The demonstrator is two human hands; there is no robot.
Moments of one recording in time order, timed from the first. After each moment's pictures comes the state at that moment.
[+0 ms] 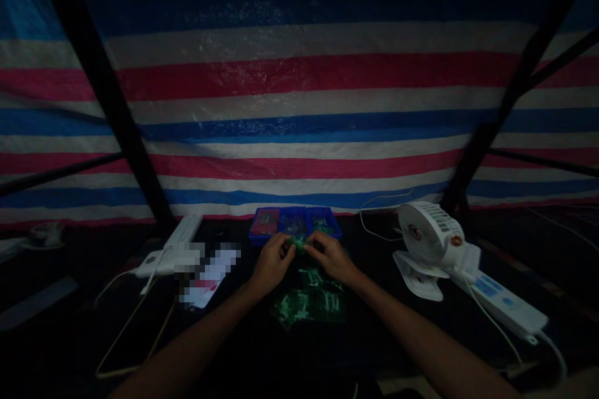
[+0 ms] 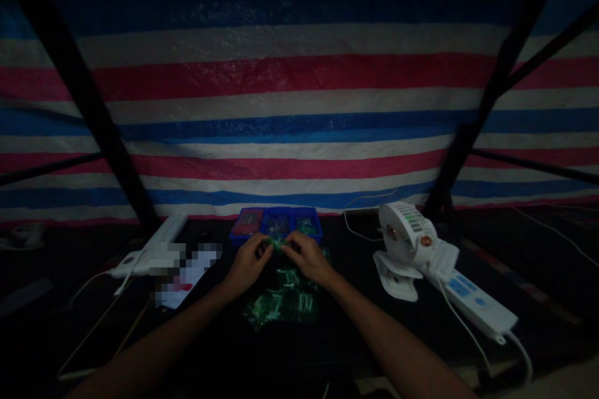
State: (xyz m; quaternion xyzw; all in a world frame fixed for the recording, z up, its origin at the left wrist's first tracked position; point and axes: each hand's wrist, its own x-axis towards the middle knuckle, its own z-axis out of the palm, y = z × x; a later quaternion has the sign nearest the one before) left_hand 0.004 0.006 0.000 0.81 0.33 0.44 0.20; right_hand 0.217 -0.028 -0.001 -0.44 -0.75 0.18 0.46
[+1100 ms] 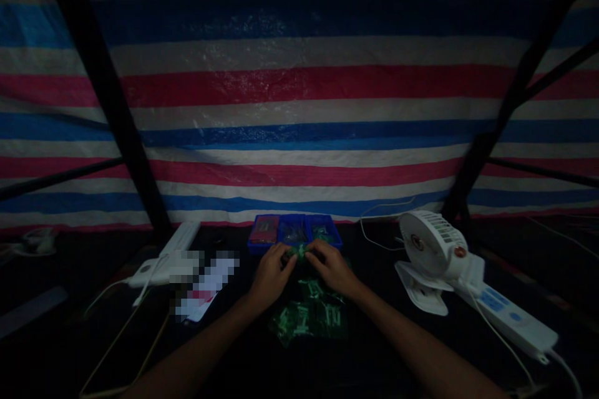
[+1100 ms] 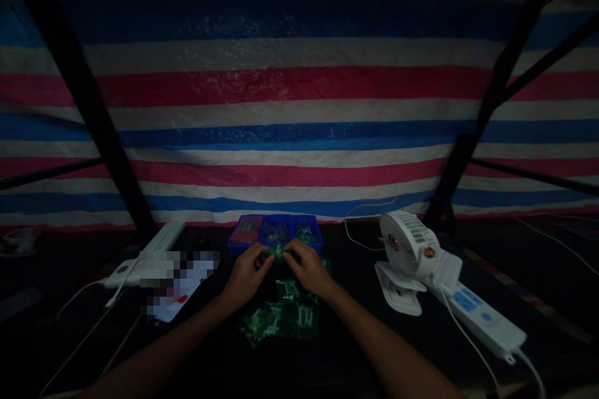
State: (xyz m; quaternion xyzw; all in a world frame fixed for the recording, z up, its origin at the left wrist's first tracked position) left_hand 0.005 -0.002 0.004 0.81 0.34 0.44 0.20; right_hand 0.214 -0.033 0.005 -0.44 -0.75 0.16 0.46
